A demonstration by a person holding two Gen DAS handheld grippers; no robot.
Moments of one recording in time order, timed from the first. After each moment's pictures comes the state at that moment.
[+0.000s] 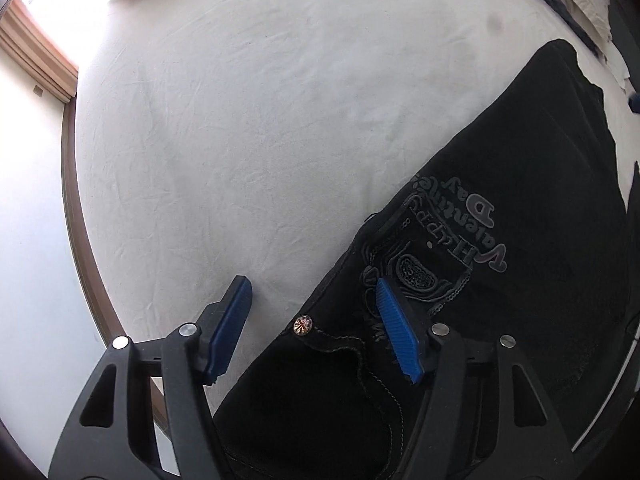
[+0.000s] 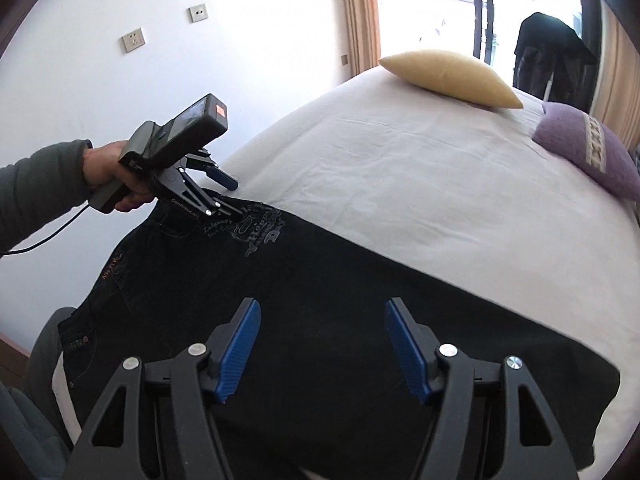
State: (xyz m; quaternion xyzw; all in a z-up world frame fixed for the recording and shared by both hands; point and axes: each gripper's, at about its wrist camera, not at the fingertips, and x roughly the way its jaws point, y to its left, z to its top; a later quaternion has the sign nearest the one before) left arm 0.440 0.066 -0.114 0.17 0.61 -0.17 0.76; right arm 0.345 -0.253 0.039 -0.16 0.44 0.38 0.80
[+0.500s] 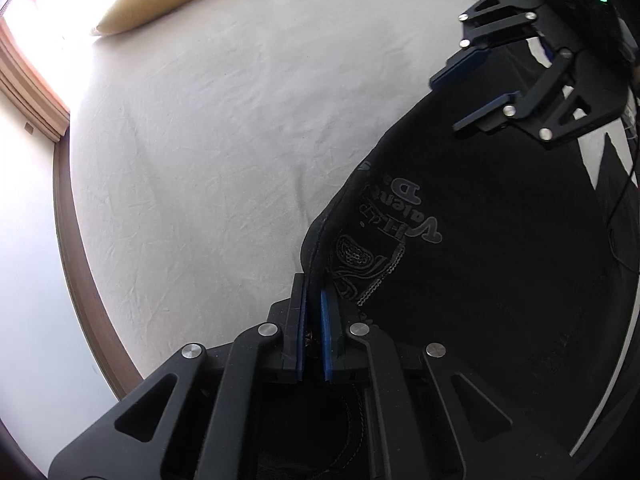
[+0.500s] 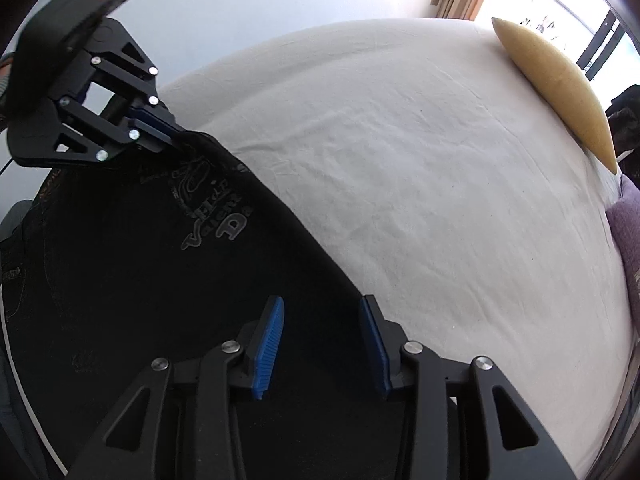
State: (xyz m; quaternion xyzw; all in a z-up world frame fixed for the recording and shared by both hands) left arm 0.390 0.051 -0.065 0.18 0.54 -0.22 0.79; right arm 0.409 -0.150 -0.021 -0.36 0.49 0.41 0.68
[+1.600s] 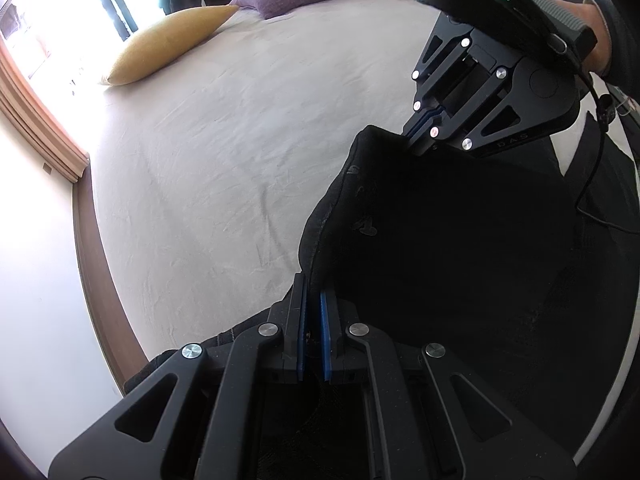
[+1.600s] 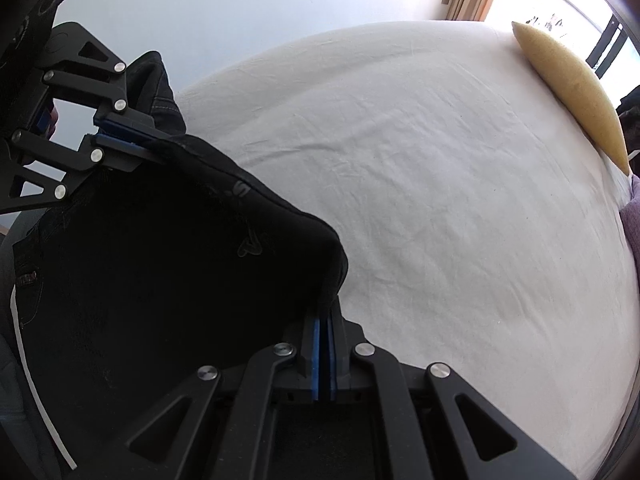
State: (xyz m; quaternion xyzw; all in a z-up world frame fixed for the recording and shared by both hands) left arm 0.242 0.000 -0.028 0.21 0.48 -0.22 0.82; right arm 0.367 -0.149 -0.016 -0.31 0.51 0.41 0.69
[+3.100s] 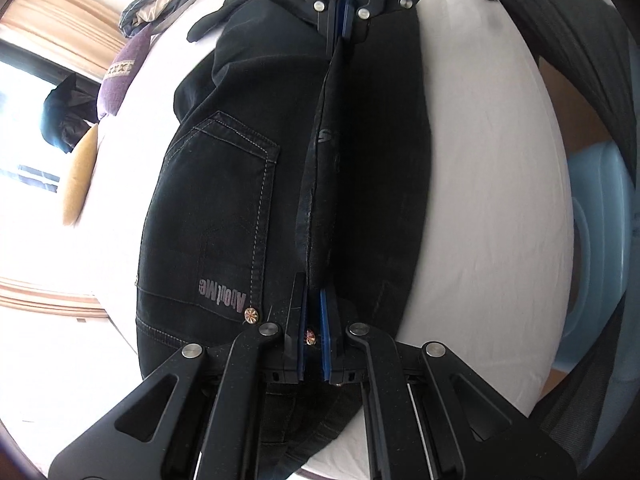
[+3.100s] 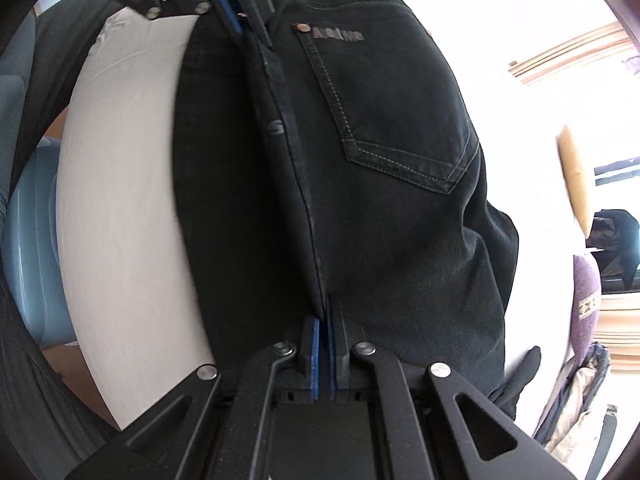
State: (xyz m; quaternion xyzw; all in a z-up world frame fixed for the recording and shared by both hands) left arm -0.060 -0.087 -0.080 0.51 0.39 -0.33 0.70; right arm 0.002 -0.217 -0.050 -0.57 0.38 0.38 0.62
